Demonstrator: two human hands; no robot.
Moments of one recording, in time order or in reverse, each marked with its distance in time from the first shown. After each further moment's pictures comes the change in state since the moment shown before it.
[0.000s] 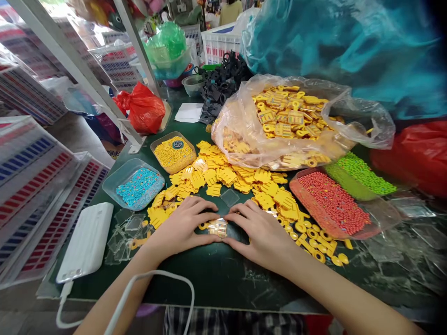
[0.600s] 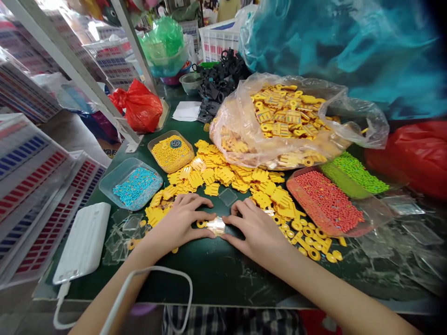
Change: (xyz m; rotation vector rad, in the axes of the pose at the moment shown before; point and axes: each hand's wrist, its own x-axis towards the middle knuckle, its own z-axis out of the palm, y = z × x) left_hand 0.000 -0.009 -0.001 0.059 -0.057 -0.088; right_hand 0.002 -0.002 0.000 -0.037 -0.040 0.067
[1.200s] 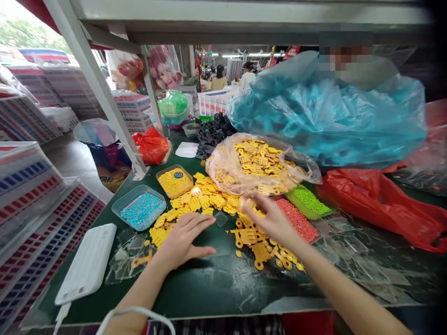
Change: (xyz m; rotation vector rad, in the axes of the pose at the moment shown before) left_hand -0.012 0.012 -0.002 0.092 0.462 0.217; right_hand 0.013 0.029 -0.064 0.460 0.309 0.258
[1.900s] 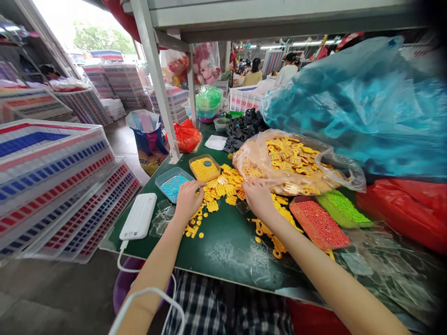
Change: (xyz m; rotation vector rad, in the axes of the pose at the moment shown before) left_hand -0.017 -0.038 -0.010 0.159 0.238 -0.595; right_hand 0.042 0.000 0.070 -0.925 -0.101 -0.301
